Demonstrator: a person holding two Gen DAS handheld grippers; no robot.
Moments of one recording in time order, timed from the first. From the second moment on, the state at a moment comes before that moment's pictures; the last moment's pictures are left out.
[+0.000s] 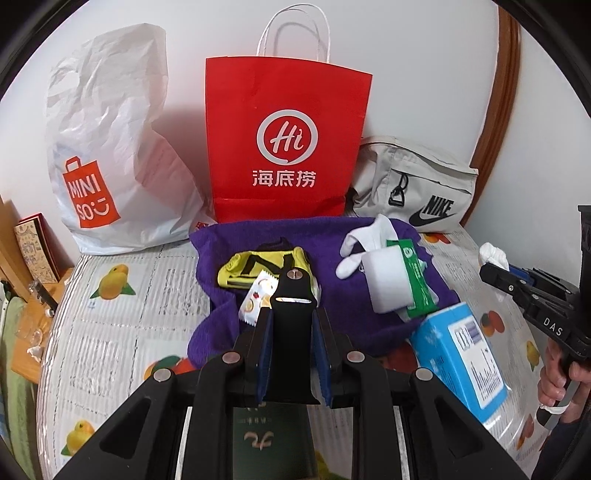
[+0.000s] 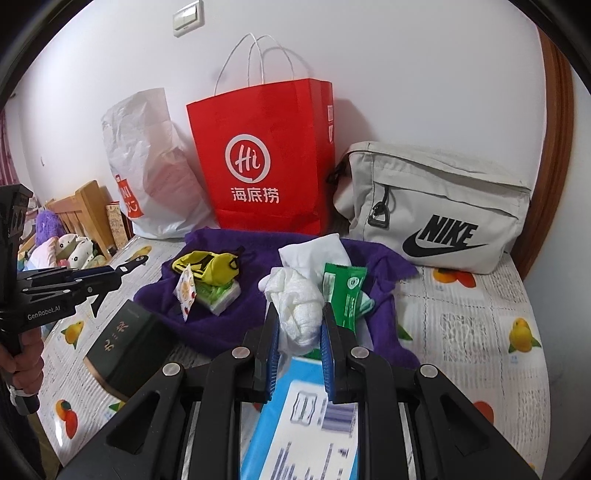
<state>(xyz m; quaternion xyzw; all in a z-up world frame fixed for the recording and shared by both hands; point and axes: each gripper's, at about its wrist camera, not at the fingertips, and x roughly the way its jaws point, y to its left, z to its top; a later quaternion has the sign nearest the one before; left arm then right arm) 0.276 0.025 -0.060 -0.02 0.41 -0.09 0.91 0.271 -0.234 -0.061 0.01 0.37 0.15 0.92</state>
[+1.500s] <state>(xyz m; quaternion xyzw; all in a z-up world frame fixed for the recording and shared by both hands) 0.381 0.035 -0.115 -0.06 0.46 -0.08 0.88 0.380 -0.240 -0.127 0.05 0.46 0.17 0.87</state>
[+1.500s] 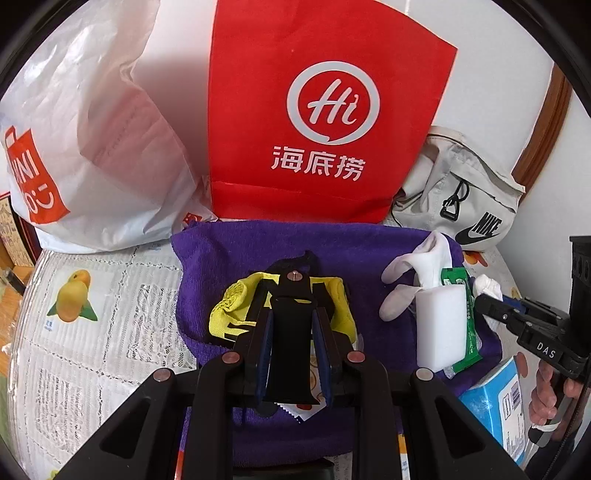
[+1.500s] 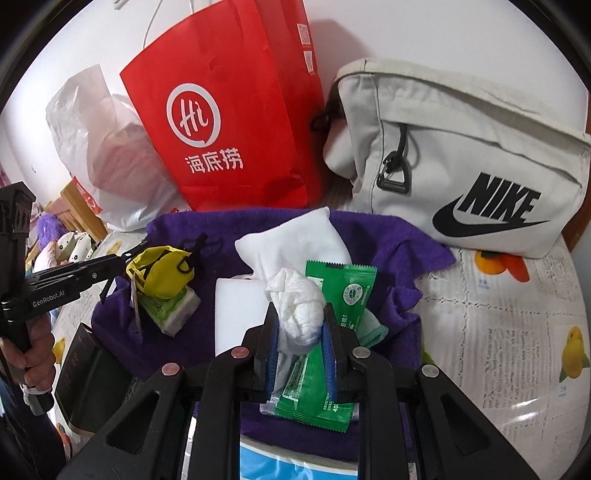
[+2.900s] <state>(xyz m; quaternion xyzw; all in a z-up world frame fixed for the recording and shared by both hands) 0.277 0.047 -0.029 -0.05 0.43 -0.06 0.90 0.277 -0.255 -0.042 0.07 0.39 0.10 0.91</state>
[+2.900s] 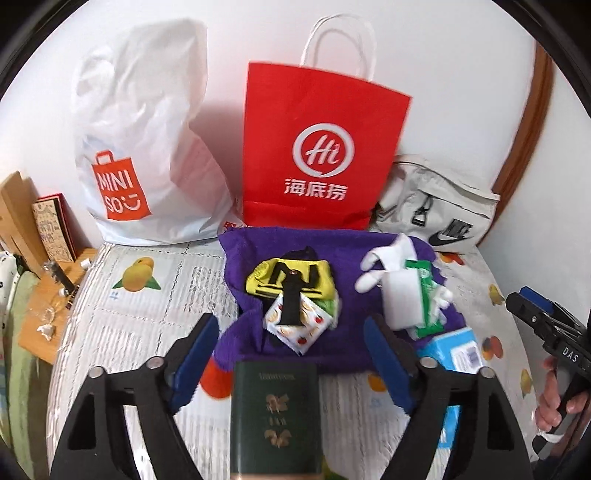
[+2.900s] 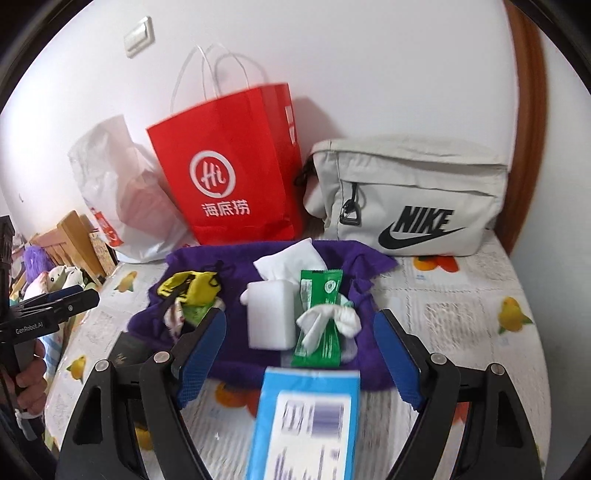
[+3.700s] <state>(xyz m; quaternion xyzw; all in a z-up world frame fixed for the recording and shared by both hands) 0.078 0.012 0.026 -0.02 0.37 -0.05 0.93 0.074 -0.232 0.016 0.02 0.35 0.02 0.94</state>
